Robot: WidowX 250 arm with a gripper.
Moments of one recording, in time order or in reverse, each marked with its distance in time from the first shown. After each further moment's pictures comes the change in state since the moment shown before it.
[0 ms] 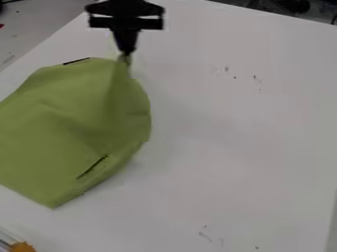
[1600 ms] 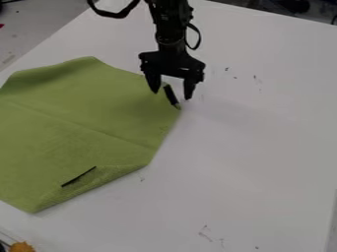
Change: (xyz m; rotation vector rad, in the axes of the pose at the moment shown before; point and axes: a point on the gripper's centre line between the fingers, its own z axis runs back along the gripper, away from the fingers) arm -0.026 -0.090 -0.088 -0.085 0.095 -0.304
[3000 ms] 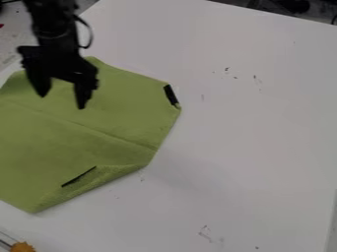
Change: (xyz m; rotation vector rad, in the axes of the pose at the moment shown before) arm -0.098 0.104 0.083 0.179 0.085 -0.011
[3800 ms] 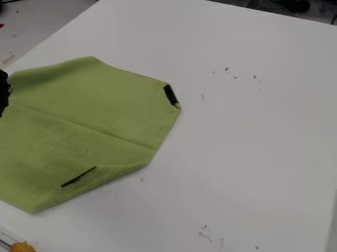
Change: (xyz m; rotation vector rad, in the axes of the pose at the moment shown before) arm -0.071 0.103 0.003 0.050 0.006 0.217
